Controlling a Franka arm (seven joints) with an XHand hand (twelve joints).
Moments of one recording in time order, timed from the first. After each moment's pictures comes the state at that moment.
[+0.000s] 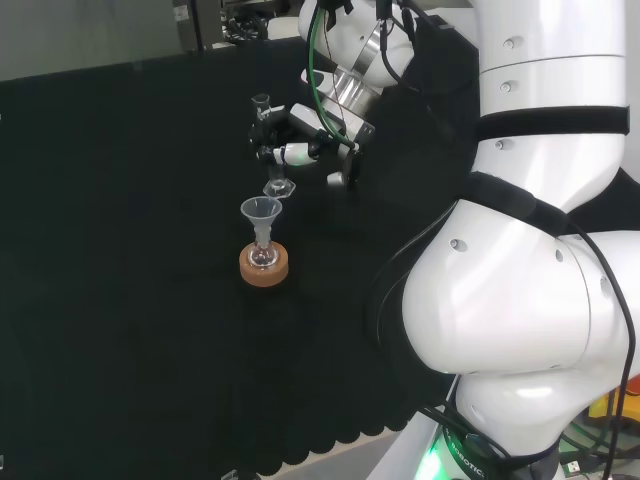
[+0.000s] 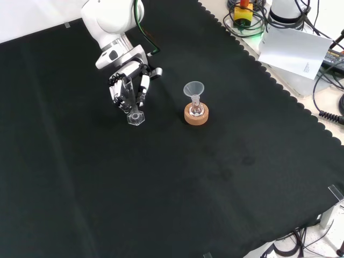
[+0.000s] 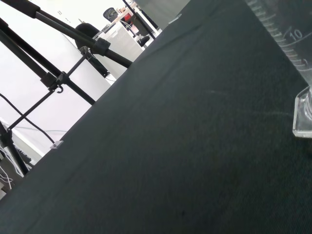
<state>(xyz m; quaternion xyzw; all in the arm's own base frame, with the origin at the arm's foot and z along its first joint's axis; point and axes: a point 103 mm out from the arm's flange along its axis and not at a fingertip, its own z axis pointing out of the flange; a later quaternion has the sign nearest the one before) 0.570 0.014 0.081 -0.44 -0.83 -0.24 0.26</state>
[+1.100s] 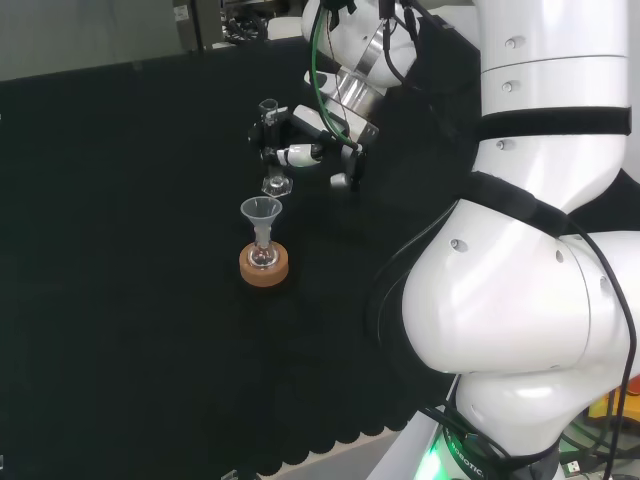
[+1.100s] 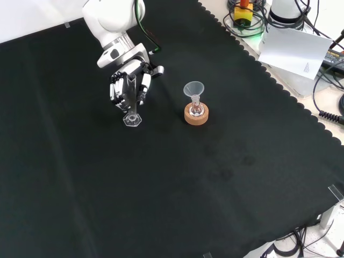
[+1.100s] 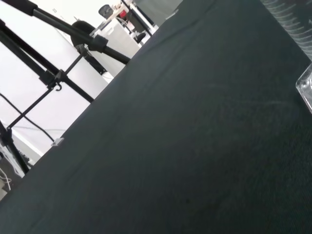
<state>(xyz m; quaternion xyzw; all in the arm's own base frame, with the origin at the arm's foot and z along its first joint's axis) 0.562 0.010 0.081 -0.44 -0.82 -0.24 0.27</state>
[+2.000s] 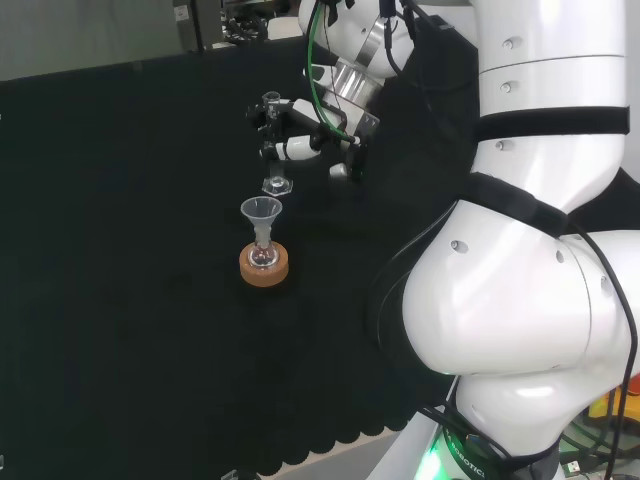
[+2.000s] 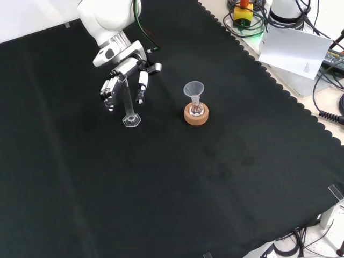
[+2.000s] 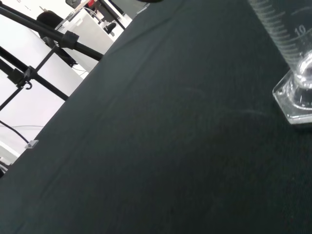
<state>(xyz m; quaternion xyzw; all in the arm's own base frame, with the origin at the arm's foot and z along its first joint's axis) 0.570 0.004 0.091 -0.48 -0.81 -0.20 0.28</state>
